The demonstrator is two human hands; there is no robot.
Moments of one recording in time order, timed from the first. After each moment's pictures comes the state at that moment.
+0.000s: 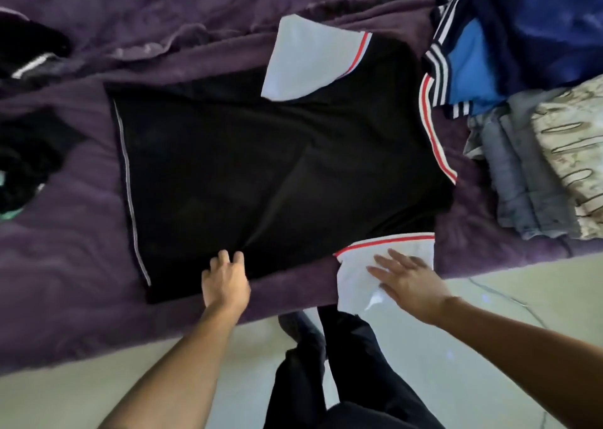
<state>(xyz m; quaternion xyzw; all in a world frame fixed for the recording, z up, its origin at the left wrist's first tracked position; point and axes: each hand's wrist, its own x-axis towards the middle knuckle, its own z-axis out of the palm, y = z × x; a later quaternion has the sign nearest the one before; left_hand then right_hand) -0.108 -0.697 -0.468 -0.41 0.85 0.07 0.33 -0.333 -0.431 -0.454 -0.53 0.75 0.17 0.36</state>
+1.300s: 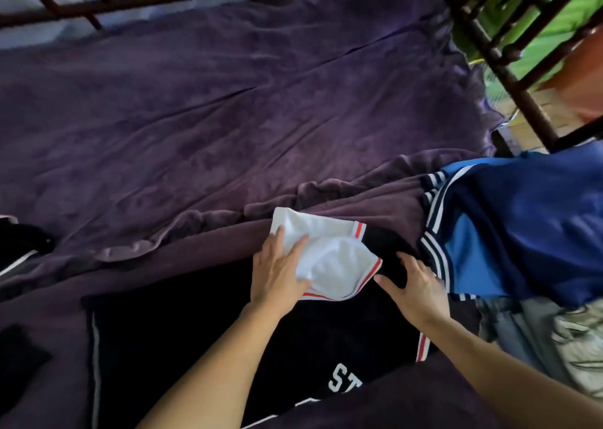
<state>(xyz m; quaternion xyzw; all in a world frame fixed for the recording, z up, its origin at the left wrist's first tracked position) -0.442 -0.888 -0.441 -0.29 0.92 0.22 0.14 -0.579 -0.663 -0.442 -0.17 0.95 -0.08 0.25</state>
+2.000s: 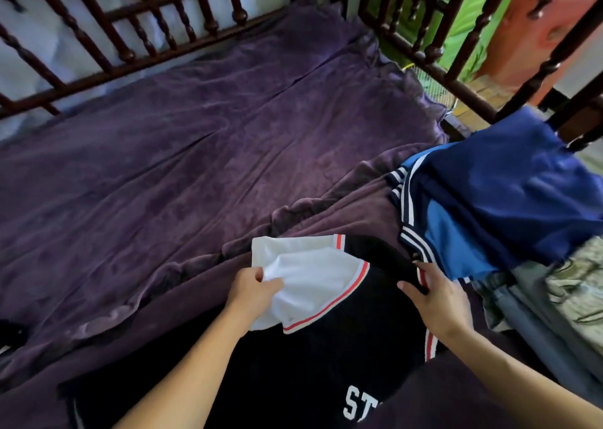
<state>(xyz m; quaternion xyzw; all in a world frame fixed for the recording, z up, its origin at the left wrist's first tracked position) -0.458 -0.915 -0.436 -0.44 0.73 0.52 0.10 -0.568 -0.614 -0.456 -0.04 0.97 -0.22 0.13</state>
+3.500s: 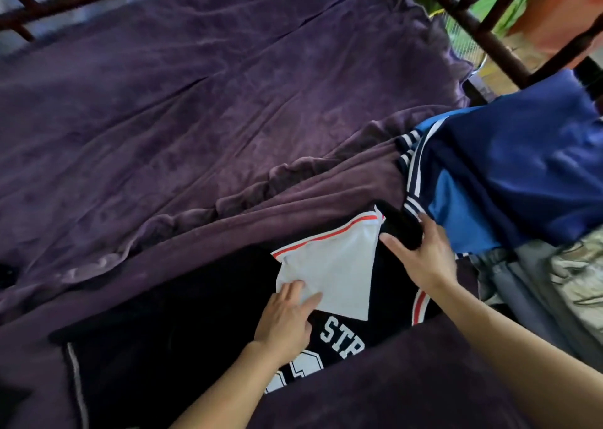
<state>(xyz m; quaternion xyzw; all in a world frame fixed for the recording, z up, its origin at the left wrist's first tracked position) -0.395 -0.828 -0.492 -0.07 0.95 0.20 0.21 -0.594 -0.632 -0.468 0.00 0.96 -0.23 0.17</state>
